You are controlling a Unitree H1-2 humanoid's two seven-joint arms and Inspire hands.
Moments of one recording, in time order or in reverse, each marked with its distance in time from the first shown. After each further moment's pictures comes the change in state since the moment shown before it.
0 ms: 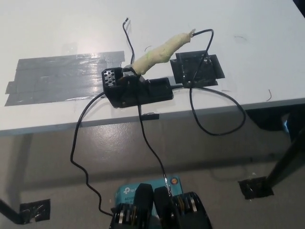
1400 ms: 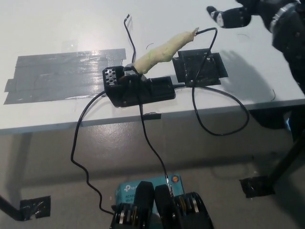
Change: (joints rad) left_arm -0.014 -0.006 0.019 -0.014 0.050 0.005 -0.059; right_arm -1.144 0.308 0.642 0.395 -0.496 -0.144 0.150
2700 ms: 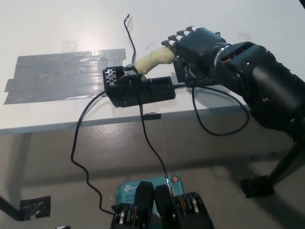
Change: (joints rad) left_arm -0.026 -0.032 0.015 -0.016 0.088 0.000 -0.082; right_arm 0.002 0.101 0.250 0.247 -0.320 -0.148 0.064
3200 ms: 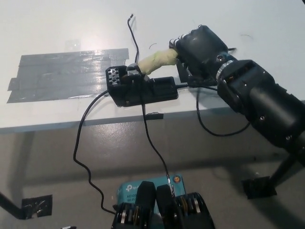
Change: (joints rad) left_arm -0.003 -0.029 -0.004 0.001 0.000 -0.001 -0.008; right_arm 0.088 0.006 -0.004 0.049 -0.092 -0.027 -0.360
